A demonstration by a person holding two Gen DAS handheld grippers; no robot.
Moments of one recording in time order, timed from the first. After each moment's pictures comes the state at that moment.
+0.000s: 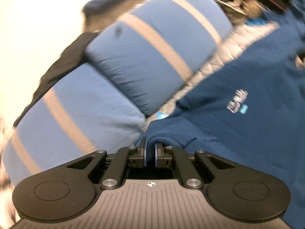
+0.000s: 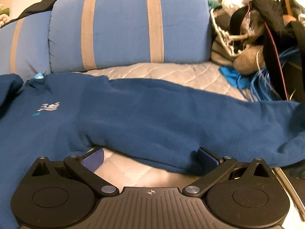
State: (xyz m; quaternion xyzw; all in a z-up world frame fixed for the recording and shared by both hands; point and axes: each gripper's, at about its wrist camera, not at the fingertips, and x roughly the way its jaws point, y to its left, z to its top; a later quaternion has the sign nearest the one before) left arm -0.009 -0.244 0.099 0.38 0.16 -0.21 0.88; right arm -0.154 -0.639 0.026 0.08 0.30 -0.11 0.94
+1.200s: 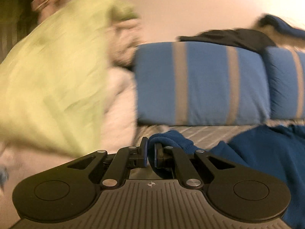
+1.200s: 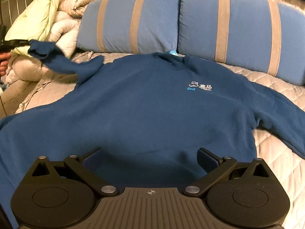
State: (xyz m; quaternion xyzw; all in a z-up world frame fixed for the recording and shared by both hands) left arm -0.061 0.081 0.177 0.05 0.21 0.08 0.97; right arm -0.220 -0.442 0.072 0.01 0.35 0.14 0.93
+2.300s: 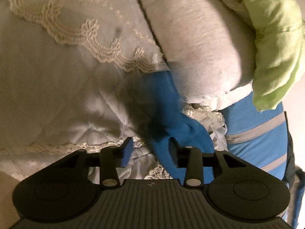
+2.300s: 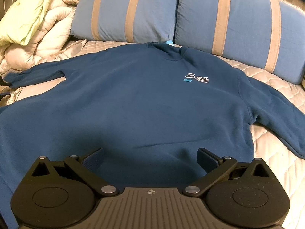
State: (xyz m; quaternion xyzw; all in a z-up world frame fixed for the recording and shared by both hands) left arm -0.155 0.283 0.009 -0.48 0.24 0.16 0.82; right arm -0.213 -0.433 0.069 -0.01 0.38 0.12 0.92
